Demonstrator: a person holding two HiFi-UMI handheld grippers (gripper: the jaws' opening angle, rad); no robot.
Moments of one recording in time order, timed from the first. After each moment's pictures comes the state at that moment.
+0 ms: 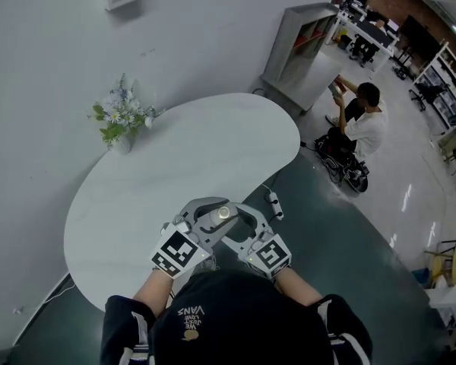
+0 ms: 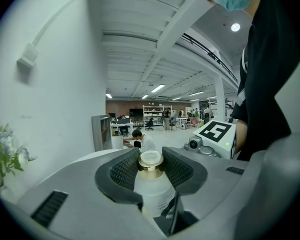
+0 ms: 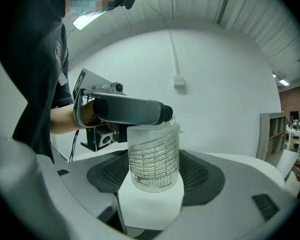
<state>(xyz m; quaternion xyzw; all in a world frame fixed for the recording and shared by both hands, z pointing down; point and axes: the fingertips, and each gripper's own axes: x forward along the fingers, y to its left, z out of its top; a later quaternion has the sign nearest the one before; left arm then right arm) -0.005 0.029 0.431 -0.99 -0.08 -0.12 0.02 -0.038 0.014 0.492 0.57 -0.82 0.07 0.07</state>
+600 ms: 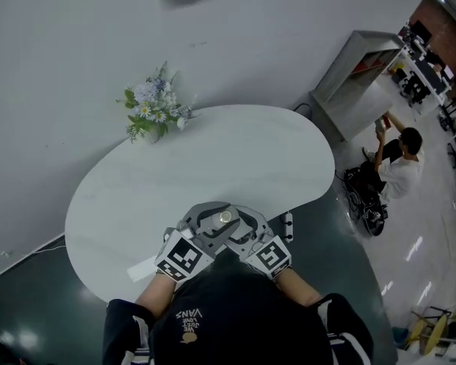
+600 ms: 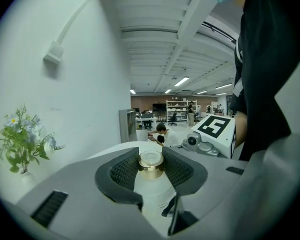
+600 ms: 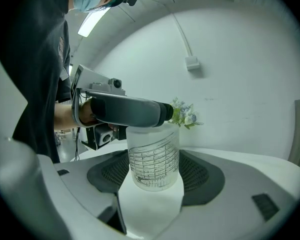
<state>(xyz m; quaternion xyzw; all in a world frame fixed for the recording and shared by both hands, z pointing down) 0.016 -0.058 0.466 -0.99 0.07 -0.15 0.01 -0.025 -0.065 0.523 0.43 -0.89 0.09 0.09</state>
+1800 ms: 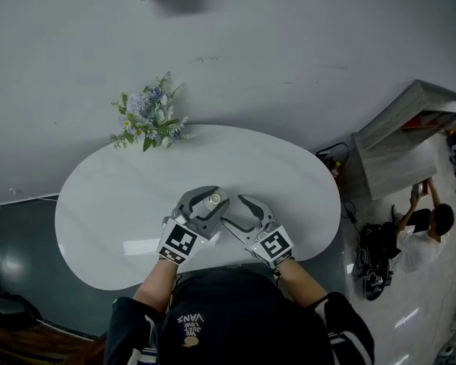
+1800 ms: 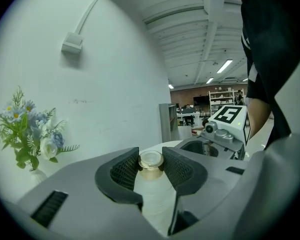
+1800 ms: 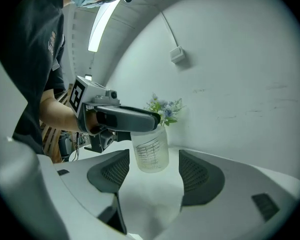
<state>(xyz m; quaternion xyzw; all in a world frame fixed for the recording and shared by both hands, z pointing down) 0.134 -0.220 0.519 -0.93 0.33 -0.17 0.01 0.139 -0.193 0.567 0.29 -0.95 0.07 0.09</state>
